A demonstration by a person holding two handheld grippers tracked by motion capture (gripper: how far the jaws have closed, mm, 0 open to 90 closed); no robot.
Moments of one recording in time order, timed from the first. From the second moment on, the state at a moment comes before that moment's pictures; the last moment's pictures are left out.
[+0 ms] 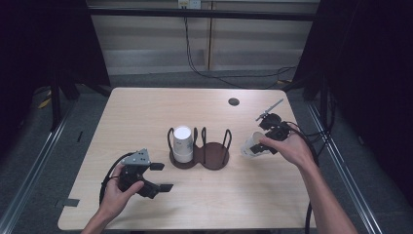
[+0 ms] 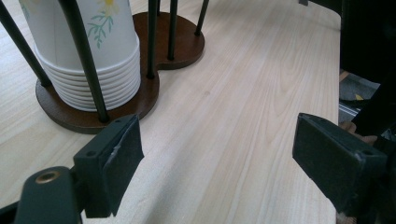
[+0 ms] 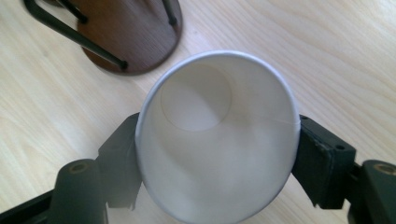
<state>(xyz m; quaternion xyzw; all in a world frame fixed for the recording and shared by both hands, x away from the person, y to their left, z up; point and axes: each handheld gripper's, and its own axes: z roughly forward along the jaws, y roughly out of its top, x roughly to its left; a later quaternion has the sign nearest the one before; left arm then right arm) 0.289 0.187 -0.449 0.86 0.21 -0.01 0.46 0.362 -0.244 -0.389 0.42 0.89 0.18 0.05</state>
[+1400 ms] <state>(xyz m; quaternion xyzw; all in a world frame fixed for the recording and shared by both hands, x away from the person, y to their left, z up) 0.290 0.192 -0.447 0.85 0.22 0.00 0.47 0.388 -0.228 -0.424 0.45 0.89 0.11 0.04</state>
